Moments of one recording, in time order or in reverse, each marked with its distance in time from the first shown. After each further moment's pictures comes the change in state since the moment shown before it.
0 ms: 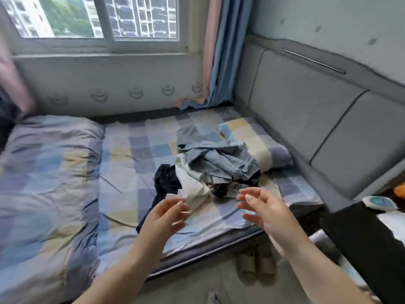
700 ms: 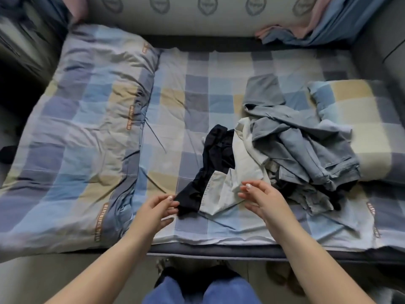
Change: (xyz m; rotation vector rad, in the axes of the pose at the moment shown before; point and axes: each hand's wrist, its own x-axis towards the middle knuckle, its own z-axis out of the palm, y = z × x) left_hand 0.206 -0.040 -0.182 -0.074 0.593 -0.365; right_hand 0.310 0.104 0.185 -0.119 -0.324 0.447
